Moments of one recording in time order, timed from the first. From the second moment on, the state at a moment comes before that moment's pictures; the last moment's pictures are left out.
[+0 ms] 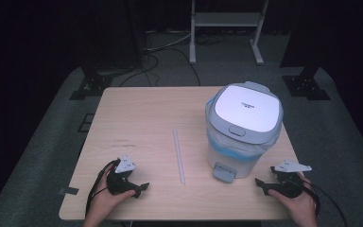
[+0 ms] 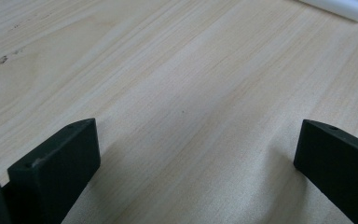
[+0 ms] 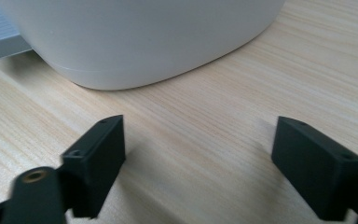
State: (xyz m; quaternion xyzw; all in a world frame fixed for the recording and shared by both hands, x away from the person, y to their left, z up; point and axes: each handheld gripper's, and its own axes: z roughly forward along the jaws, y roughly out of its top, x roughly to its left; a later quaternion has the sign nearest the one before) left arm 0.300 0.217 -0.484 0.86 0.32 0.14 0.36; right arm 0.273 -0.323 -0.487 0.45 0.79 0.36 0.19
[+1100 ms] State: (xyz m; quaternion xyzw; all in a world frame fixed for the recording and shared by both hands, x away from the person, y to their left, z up) left arm 0.300 0.217 -0.484 0.86 0.33 0.15 0.36; right arm 0.245 -0.312 -0.467 0.40 0.79 0.44 0.15
